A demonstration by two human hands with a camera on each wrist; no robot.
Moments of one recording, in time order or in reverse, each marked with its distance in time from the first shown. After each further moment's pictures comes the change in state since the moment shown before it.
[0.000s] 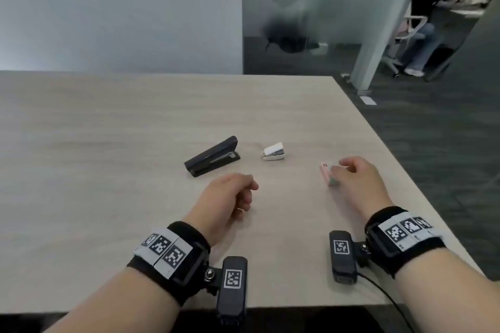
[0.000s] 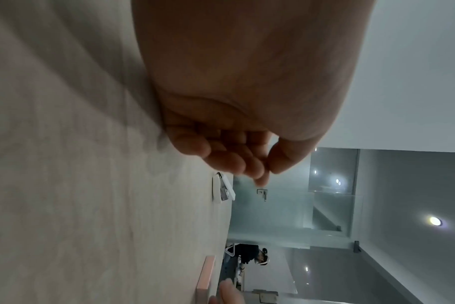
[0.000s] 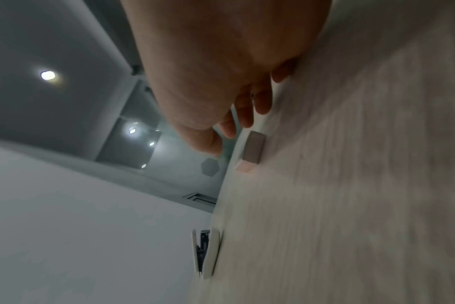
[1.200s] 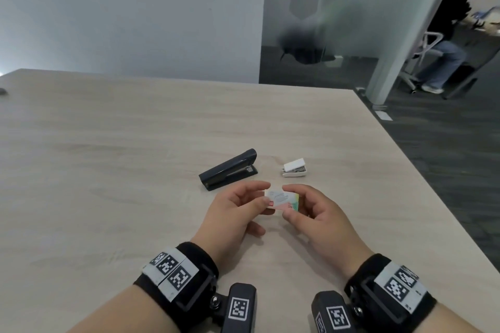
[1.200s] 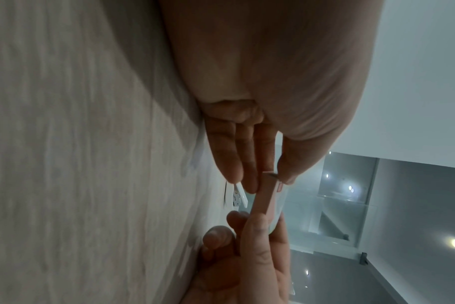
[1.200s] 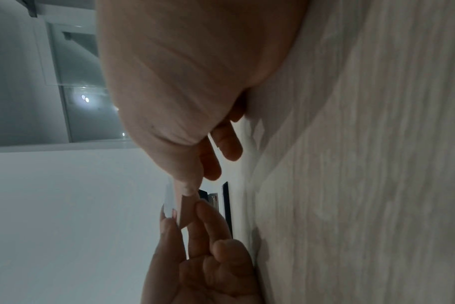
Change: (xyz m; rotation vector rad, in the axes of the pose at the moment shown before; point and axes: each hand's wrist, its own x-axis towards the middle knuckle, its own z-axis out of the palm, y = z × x) left_hand 0.013 -0.015 -0.017 -0.156 0.015 0.229; right_hand -0.062 -0.036 0.078 0.405 -0.468 -0.374
